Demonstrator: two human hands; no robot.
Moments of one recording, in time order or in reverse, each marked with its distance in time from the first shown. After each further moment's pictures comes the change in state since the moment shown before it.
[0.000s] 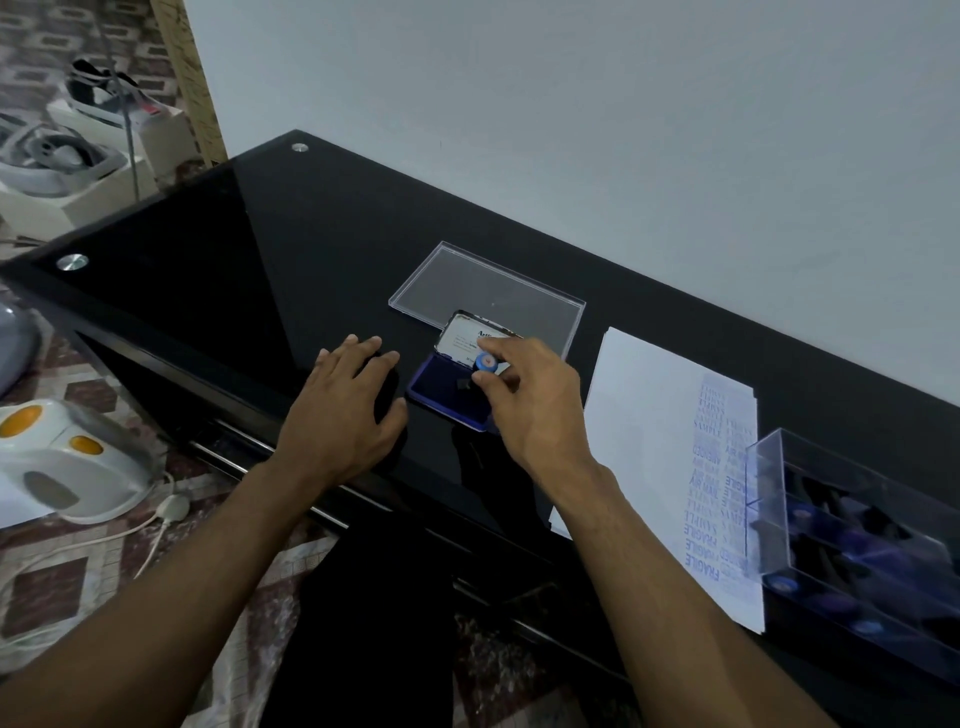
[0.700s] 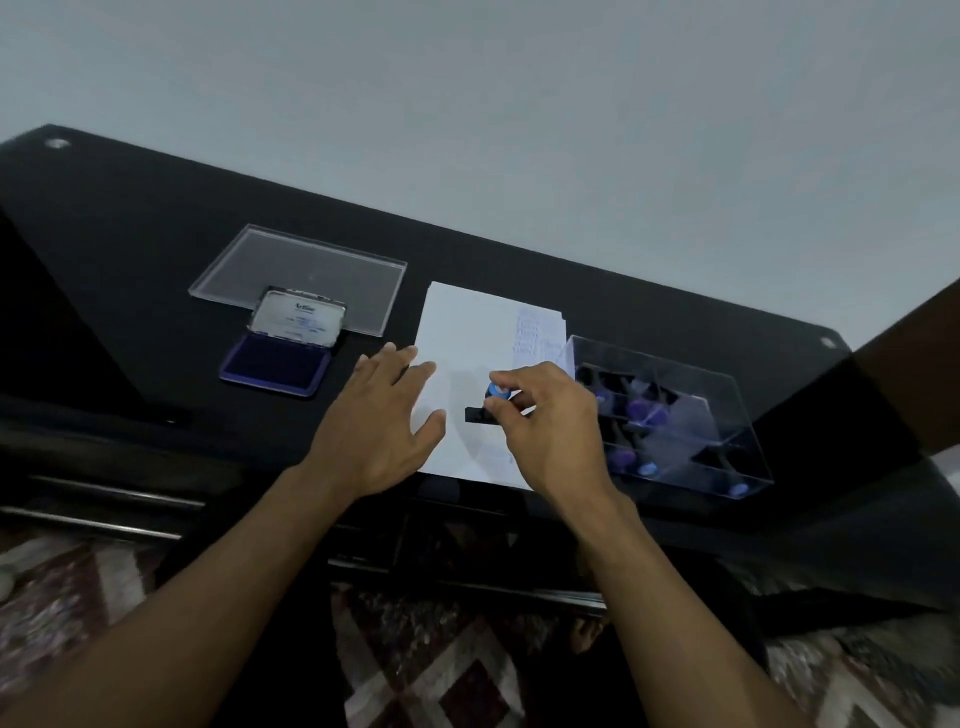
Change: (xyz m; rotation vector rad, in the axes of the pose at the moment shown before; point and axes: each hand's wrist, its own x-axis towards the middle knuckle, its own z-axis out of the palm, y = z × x) left_hand -0.022 0.185 0.048 -0.166 -0.135 0.366; right_hand -0.119 0.068 -0.142 -0.120 0.231 0.220
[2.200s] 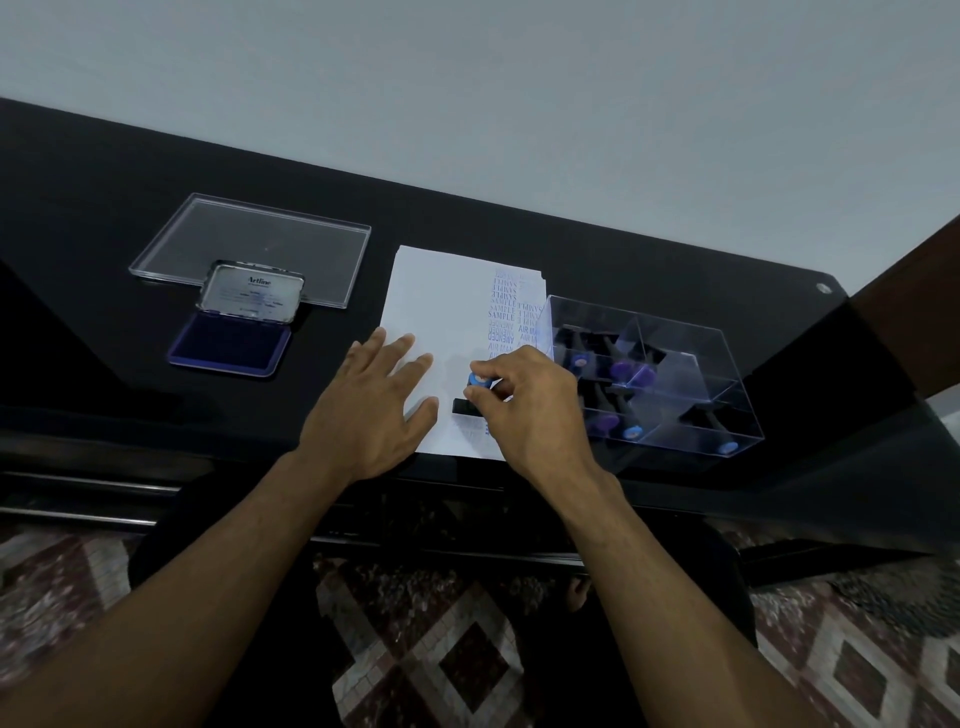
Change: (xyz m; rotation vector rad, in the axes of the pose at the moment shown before) left_hand 0.013 0.003 0.037 0.148 -0.149 0.047; right_hand -0.002 0.024 0.000 -0.102 -0.088 0.064
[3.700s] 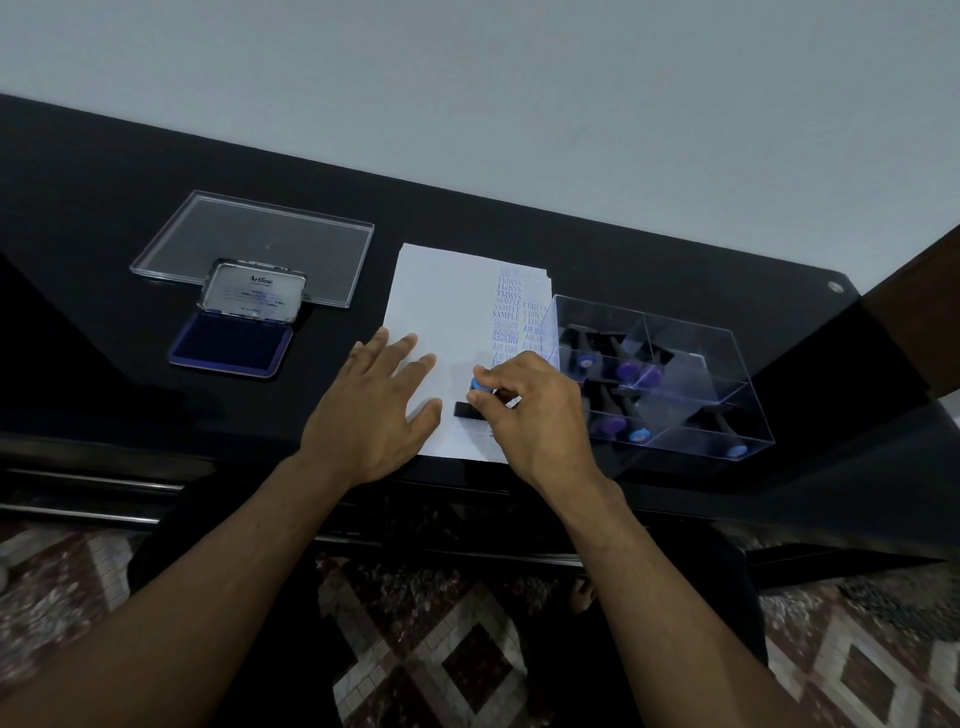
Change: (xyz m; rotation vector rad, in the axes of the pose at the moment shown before) left_hand -0.001 -0.001 0.003 -0.024 0.032 -0.004; right_hand 0.000 0.021 0.017 0.167 0.114 -0.116
